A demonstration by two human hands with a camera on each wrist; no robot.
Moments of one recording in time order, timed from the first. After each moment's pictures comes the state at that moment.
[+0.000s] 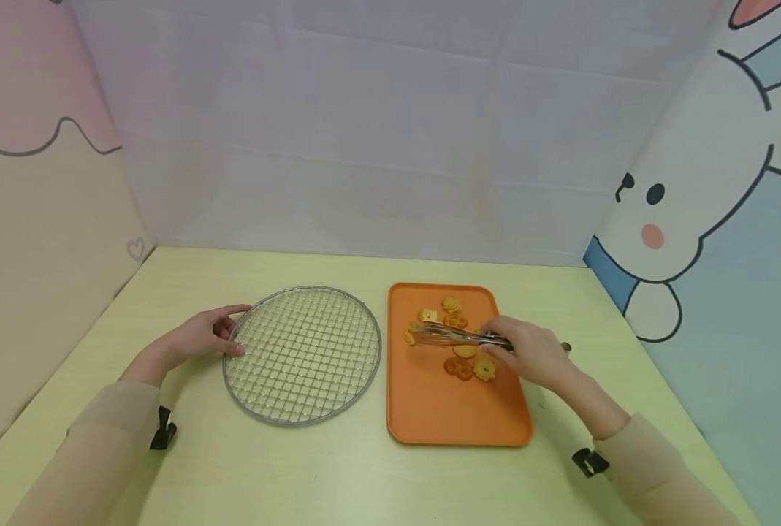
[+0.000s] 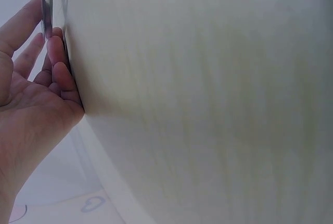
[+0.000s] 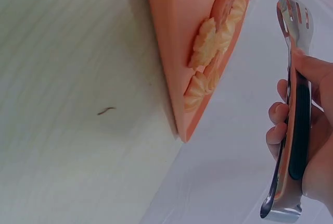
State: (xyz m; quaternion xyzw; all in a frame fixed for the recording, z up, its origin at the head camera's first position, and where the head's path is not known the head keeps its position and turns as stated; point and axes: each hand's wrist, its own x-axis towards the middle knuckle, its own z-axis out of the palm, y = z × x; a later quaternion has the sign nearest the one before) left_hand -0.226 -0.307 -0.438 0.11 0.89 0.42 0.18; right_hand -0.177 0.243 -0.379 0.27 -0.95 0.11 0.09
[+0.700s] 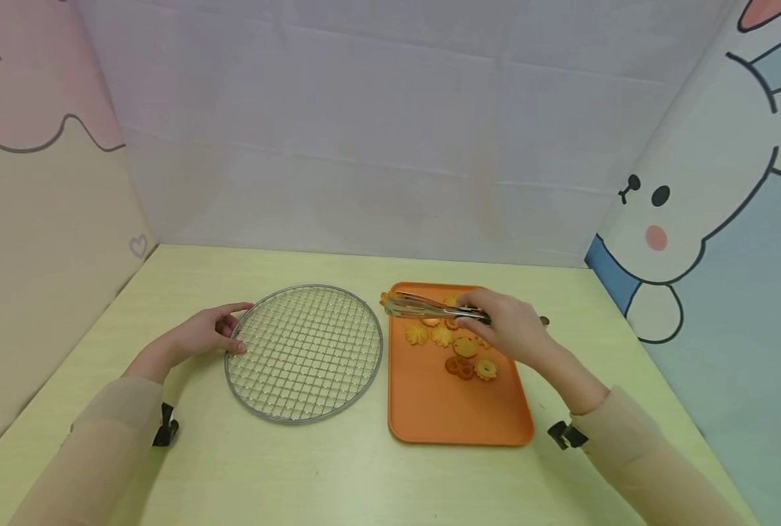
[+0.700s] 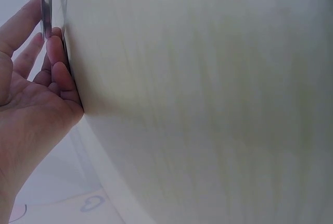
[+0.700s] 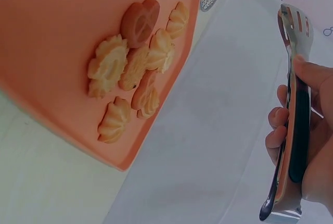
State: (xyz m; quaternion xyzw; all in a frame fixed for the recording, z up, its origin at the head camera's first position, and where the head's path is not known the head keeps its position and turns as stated) left_hand -0.225 -0.307 -0.435 0.10 0.88 0.42 0.18; right_hand -0.189 0.201 -0.338 0.30 -0.94 0.14 0.11
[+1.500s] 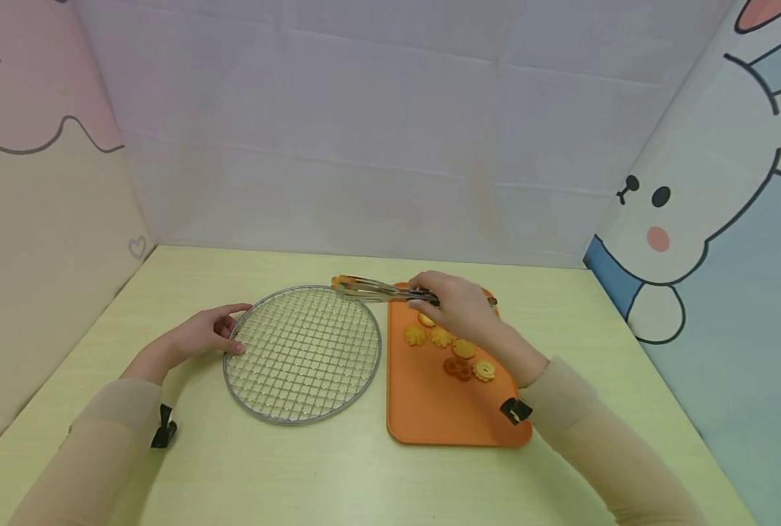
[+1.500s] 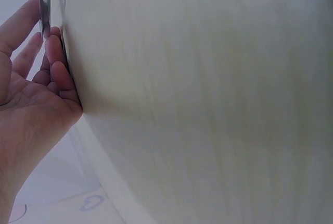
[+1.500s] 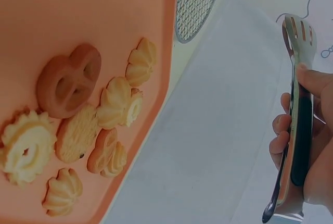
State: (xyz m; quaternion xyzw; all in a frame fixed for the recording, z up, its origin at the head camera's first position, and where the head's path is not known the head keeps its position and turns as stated) left_hand -0.225 -0.306 -0.434 0.10 0.89 0.41 0.19; right_hand -0.215 0.137 -0.332 0.31 -0.93 0.15 0.11
